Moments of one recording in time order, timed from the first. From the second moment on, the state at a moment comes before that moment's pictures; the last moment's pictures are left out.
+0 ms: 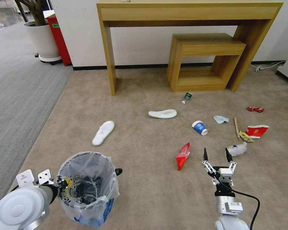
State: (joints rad) left arm 1.57 -1.01 -0.76 -2.29 -1.59 0.72 -1.12; right arm -1.55 1.41 0.61 1.80 -0.03 0.53 0.13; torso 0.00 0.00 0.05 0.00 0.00
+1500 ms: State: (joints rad) left arm 1.56 -1.01 -0.75 -2.25 -1.58 0.72 -1.10; right arm -1.52 1.42 0.58 1.75 -0.01 0.52 0.14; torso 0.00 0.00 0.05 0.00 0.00
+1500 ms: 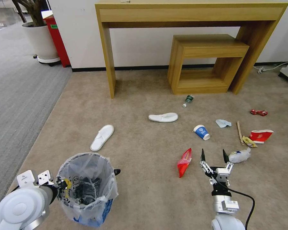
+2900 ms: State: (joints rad) left arm 1.56 -1.01 -0.75 -2.25 -1.57 0.72 -1.10; right arm -1.52 1.41 0.59 1.74 -0.01 0.52 0.14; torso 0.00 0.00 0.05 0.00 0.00
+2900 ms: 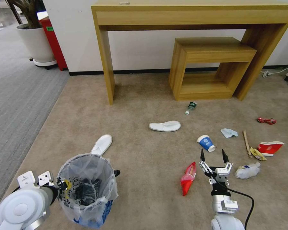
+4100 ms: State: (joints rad) left arm 1.58 -1.03 -0.74 -2.24 -1.56 0.72 -1.10; right arm -1.47 1.33 0.48 1.70 0.16 0.32 0.28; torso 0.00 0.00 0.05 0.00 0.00
